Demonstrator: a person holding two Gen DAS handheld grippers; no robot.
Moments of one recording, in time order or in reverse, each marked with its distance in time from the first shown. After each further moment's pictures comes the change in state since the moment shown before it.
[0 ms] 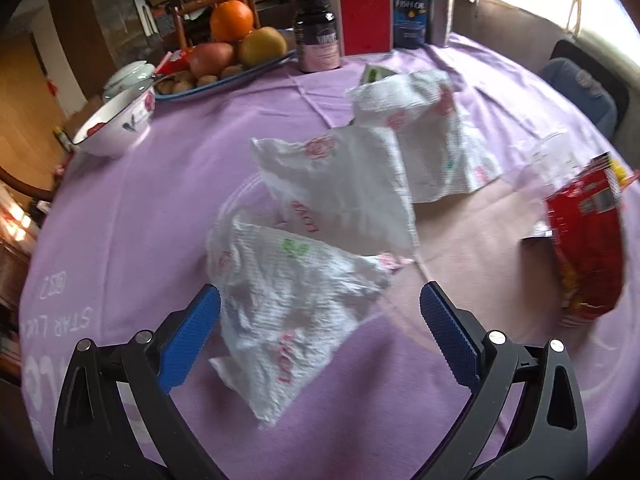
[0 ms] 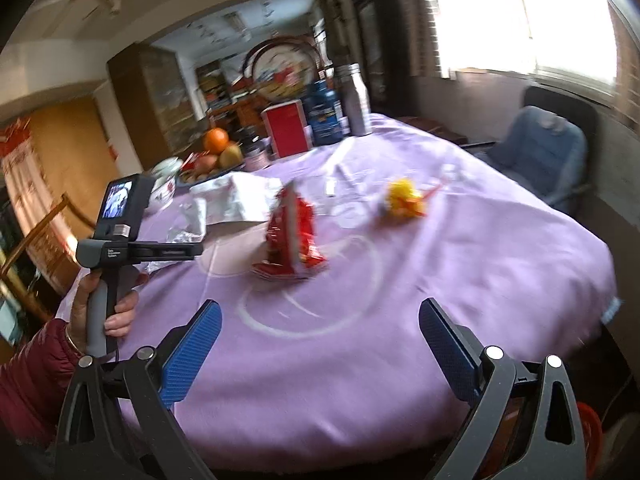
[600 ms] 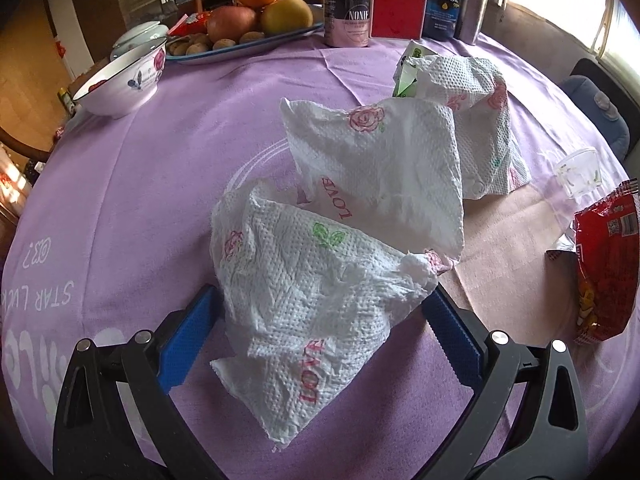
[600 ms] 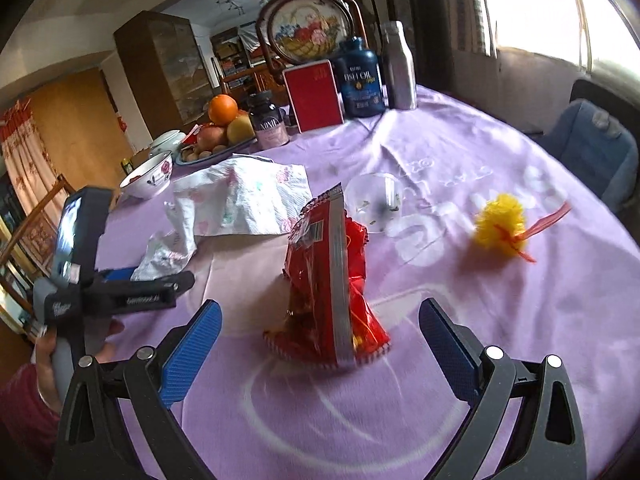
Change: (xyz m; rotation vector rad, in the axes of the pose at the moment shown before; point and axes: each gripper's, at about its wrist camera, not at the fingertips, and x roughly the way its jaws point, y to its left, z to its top) left arm 0.015 0.016 -0.003 -0.104 0.058 -0.028; right arm 0.132 0.028 0.053 -0.004 0.131 0.068
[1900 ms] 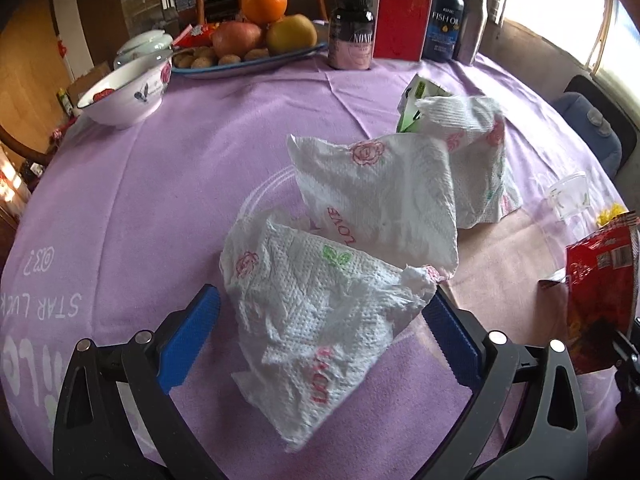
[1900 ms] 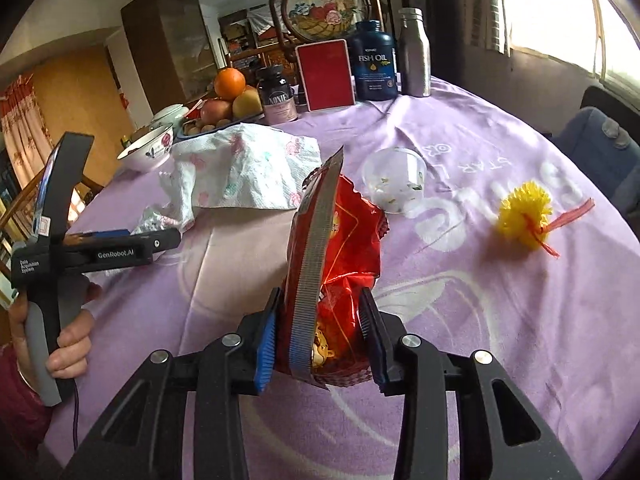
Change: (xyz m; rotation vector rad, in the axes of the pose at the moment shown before) left arm -0.005 0.012 0.011 -0.022 -0.038 -0.036; right arm 0.012 0.012 -0.012 -0.080 0.041 -0.030
